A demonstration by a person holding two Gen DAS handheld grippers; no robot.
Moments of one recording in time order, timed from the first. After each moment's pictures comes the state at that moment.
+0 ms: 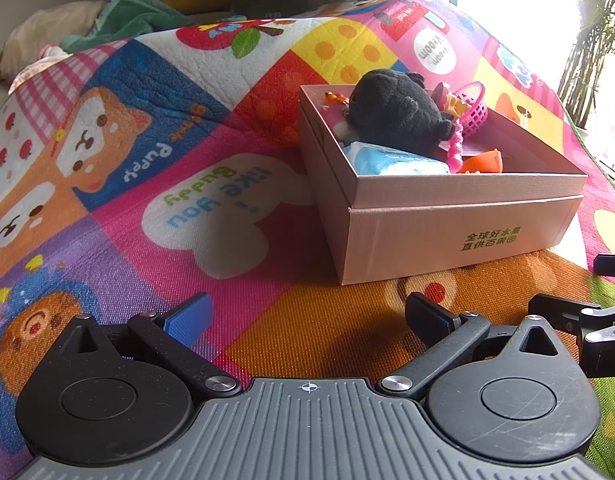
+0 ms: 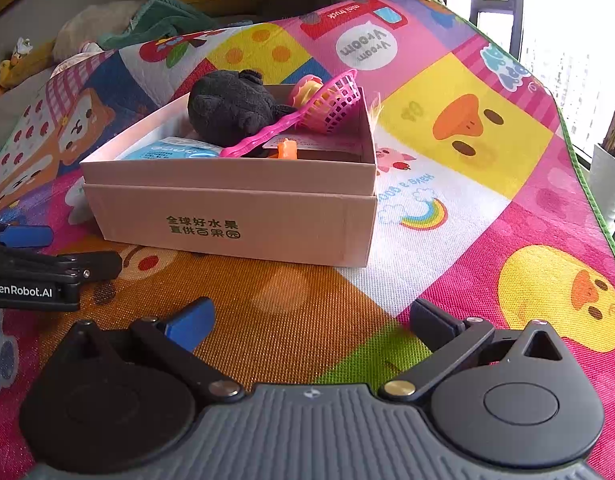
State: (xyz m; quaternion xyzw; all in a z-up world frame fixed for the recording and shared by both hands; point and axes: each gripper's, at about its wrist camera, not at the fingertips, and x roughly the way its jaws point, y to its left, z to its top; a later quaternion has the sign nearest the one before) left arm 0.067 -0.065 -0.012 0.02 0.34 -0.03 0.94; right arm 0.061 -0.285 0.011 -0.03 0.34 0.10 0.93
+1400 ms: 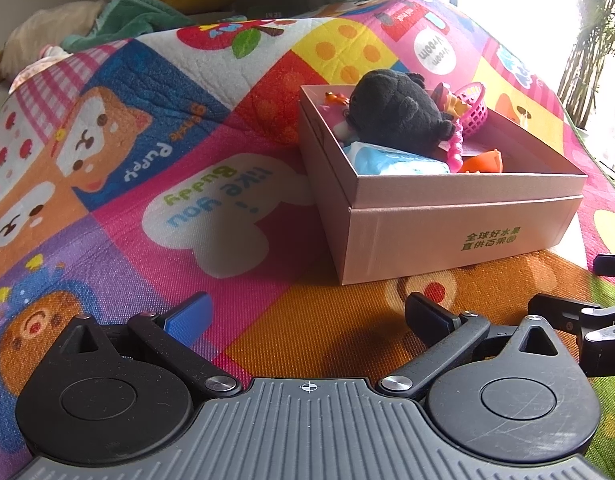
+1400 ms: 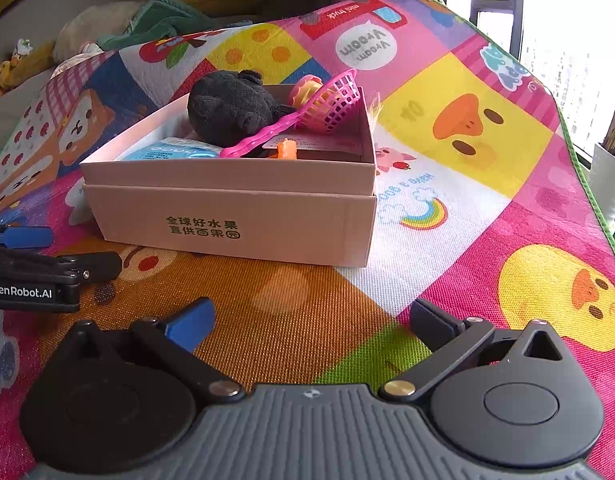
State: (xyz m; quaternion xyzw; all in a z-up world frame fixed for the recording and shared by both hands) left arm 0.066 -0.062 -0.012 0.02 0.34 -0.03 0.94; right arm 0.061 -0.286 0.011 -0.03 0.34 0.10 0.93
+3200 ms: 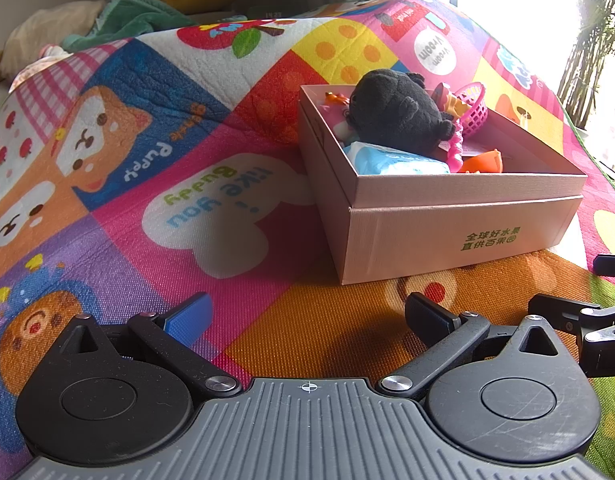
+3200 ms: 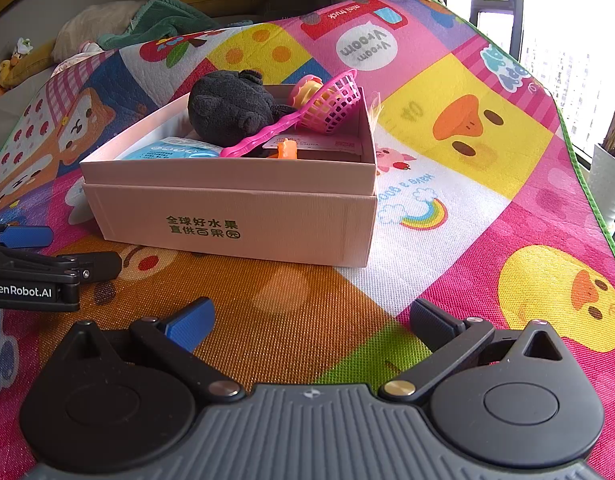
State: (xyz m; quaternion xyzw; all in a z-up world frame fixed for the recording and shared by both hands) left arm 0.066 -0.062 -0.011 0.02 0.34 -0.03 0.94; right arm 0.061 -0.285 0.011 -0.03 0.34 0.10 0.93
